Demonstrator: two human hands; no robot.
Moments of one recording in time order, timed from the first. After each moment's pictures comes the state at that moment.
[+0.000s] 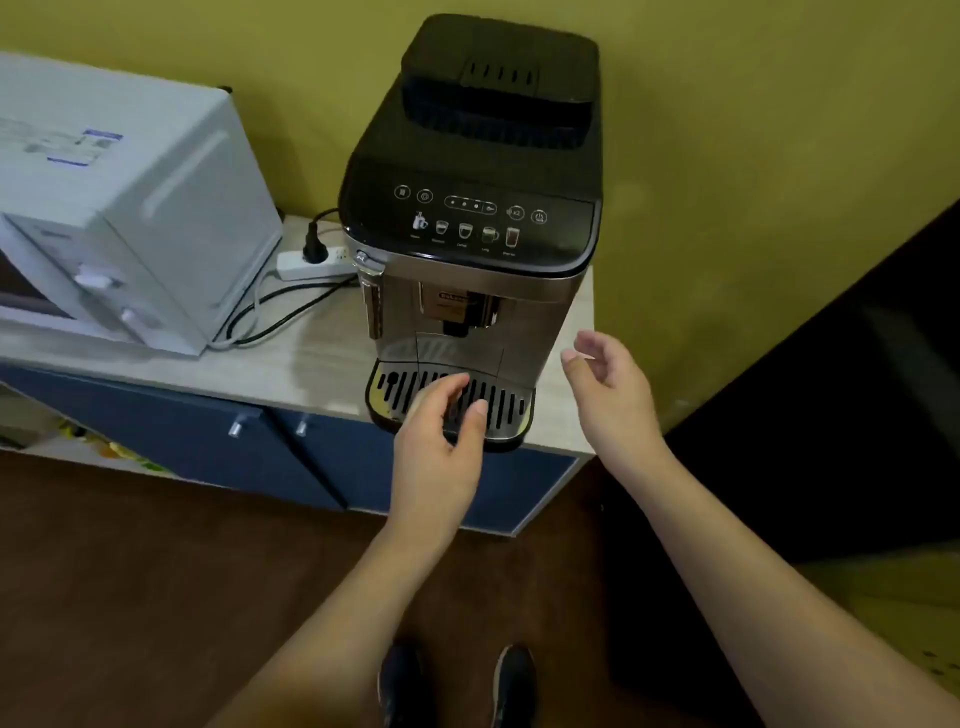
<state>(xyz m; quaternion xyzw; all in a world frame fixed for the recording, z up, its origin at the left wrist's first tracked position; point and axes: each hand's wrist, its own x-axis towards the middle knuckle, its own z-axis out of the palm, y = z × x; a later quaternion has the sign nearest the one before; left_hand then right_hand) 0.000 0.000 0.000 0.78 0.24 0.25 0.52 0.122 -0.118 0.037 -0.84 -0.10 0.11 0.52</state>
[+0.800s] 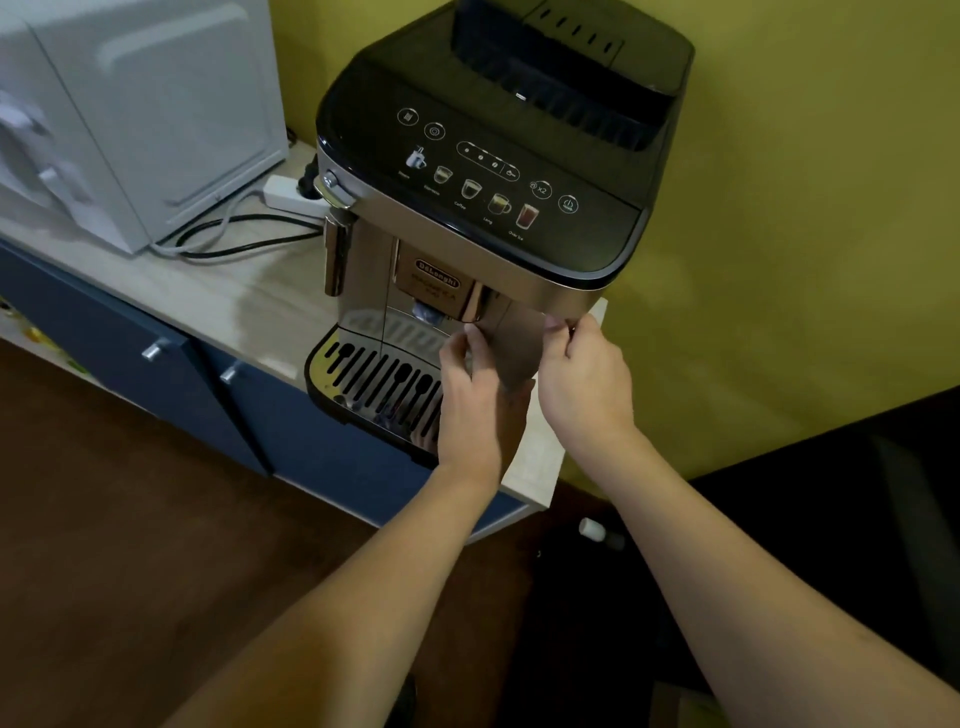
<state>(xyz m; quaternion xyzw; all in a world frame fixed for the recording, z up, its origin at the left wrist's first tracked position) 0.134 -0.038 -0.054 0.76 0.36 0.29 0.45 0.197 -0.084 0.021 -0.93 -0.25 0.04 0.27</state>
